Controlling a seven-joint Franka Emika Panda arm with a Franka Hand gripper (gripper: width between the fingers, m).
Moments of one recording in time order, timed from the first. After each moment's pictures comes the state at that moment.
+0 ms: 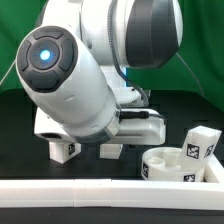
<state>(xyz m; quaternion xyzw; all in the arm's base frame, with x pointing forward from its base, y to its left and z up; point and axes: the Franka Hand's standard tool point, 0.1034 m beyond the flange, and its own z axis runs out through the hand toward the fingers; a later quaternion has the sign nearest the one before) 0.510 -0.016 0.016 -0.90 0.12 0.41 0.11</state>
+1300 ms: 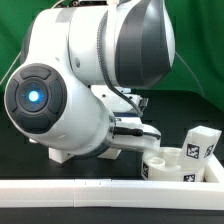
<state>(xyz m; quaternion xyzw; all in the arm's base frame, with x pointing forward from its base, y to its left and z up) 0.504 -0.022 0.018 -0.85 0.15 0.48 0.10</state>
